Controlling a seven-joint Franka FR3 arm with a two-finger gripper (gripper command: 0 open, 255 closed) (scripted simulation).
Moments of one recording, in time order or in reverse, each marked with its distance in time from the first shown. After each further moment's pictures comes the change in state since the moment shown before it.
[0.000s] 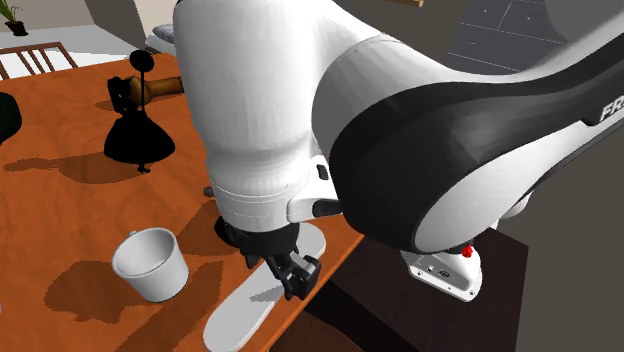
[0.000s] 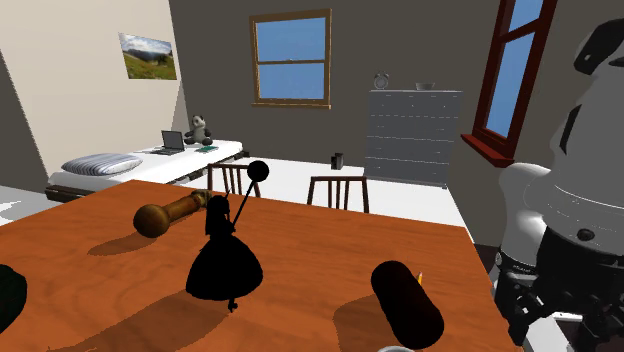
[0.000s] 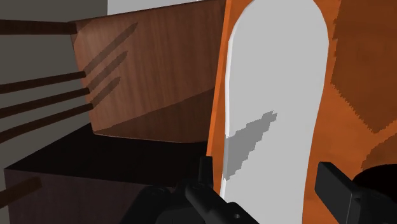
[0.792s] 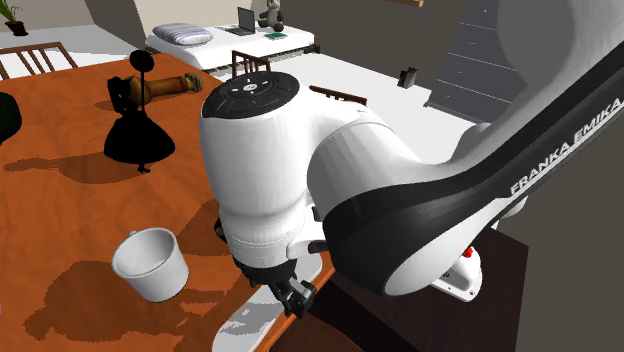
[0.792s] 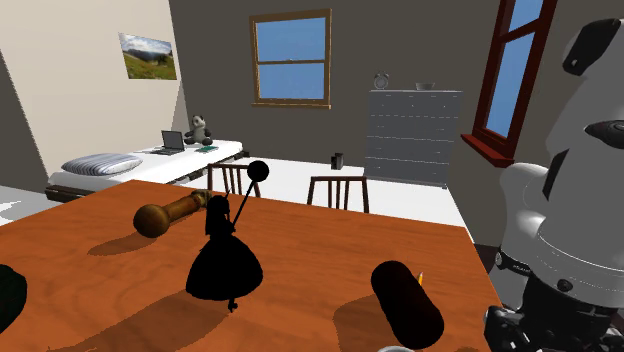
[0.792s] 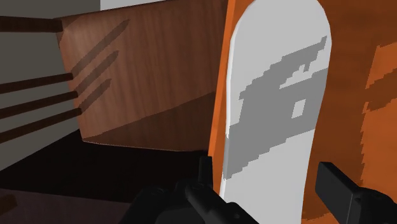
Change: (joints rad) arm -0.028 0.101 0.072 -0.094 -0.041 0.181 0.041
